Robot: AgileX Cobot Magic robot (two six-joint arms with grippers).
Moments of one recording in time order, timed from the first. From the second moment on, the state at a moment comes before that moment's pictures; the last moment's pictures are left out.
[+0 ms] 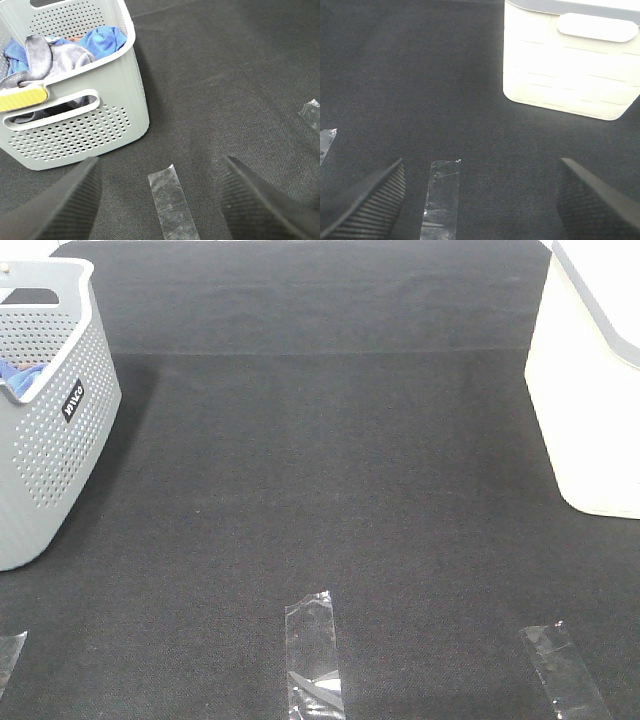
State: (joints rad) left arm -0.04 0.00 -0.51 -0.13 1.05 0.23; right arm 0.01 0.00 -0.50 0.07 1.06 -0.10
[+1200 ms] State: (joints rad) left arm -0.04 0.00 -0.51 -0.13 1.05 0.23; right arm 0.01 0.00 -0.50 0.07 1.06 -0.10
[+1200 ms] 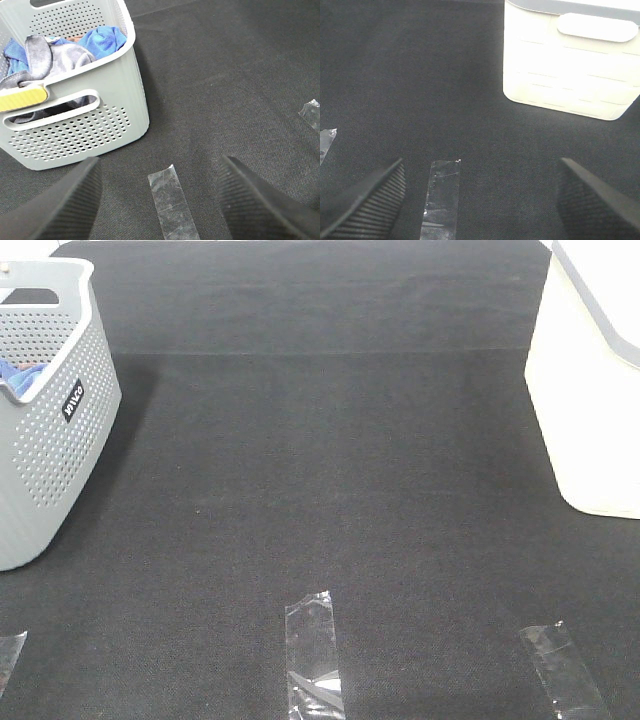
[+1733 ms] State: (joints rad) left arm -0.04 0.00 -0.51 -0.13 1.05 0.23; right arm 0.01 0.00 -0.50 0.07 1.06 -0.10
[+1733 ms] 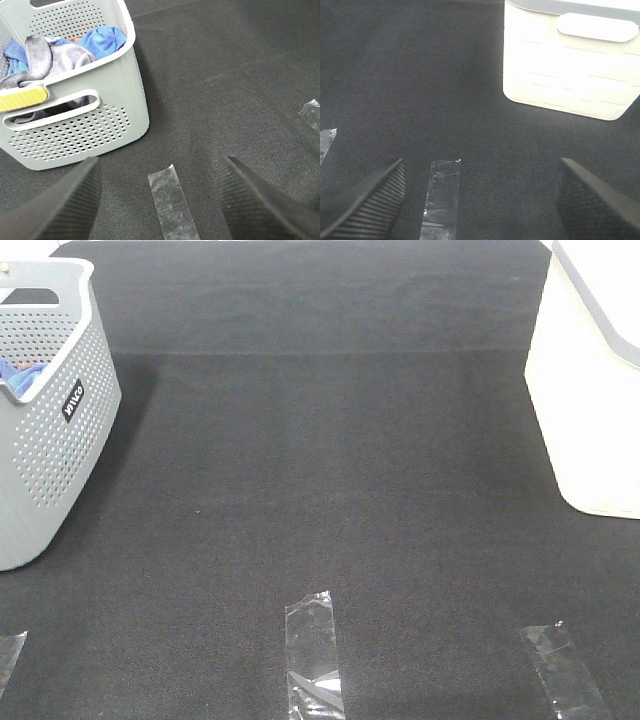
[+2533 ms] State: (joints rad) left arm -0.04 0.00 -0.51 -0.13 1.05 0.23; right arm 0.01 0.00 -0.50 0.07 1.06 -0.10
